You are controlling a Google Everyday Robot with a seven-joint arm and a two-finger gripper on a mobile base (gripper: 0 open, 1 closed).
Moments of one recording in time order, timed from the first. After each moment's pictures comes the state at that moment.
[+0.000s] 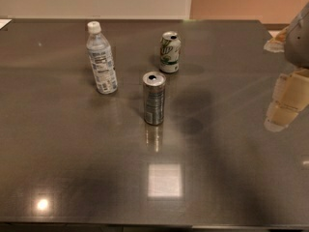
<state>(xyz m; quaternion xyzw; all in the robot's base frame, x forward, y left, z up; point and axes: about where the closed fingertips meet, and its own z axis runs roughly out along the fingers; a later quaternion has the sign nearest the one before) 0.438 -0.217 0.976 -0.60 0.78 -0.03 0.16</state>
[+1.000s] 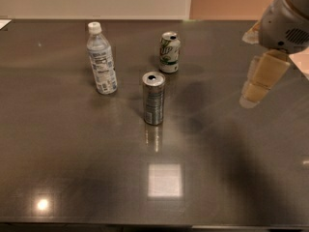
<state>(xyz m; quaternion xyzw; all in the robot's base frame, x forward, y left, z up) 0.492 -0.191 0.971 -0.61 0.77 0.01 0.17</state>
